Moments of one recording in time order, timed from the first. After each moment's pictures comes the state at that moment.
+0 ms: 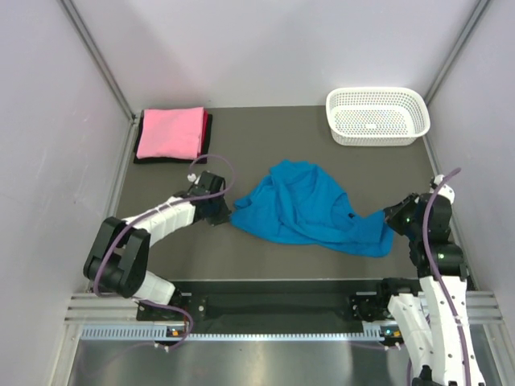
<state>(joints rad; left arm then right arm) -0.42 1.46 0.74 -0.31 -0.02 -0.86 -0.05 0.52 0.71 -0.74 0.02 0.60</state>
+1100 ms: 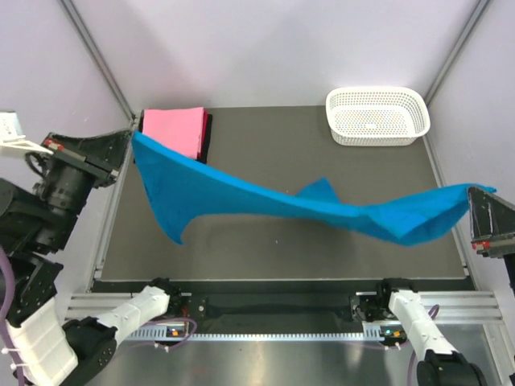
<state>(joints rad) -0.40 0.95 2.06 -0.96 -0.18 -0.72 -0.04 0.72 2.11 -1.19 -0.06 0.58</state>
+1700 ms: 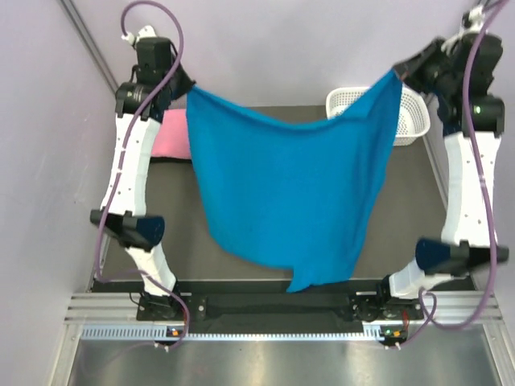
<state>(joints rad) -0.23 1.73 2.23 -0.94 -0.21 -0.60 -0.04 1.42 1.95 -0.74 -0.19 0.57</state>
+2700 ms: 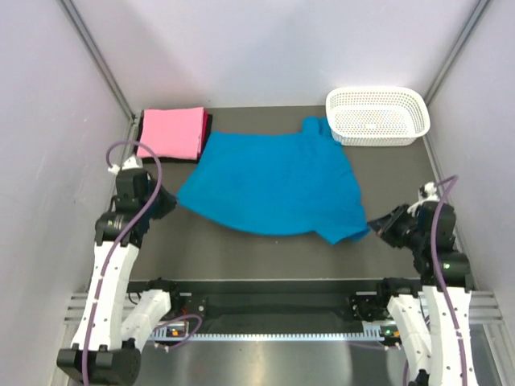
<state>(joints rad) -0.04 0.88 1.04 -0.80 0.02 -0.65 -0.07 0.52 0.82 -0.89 -0.29 0.64</state>
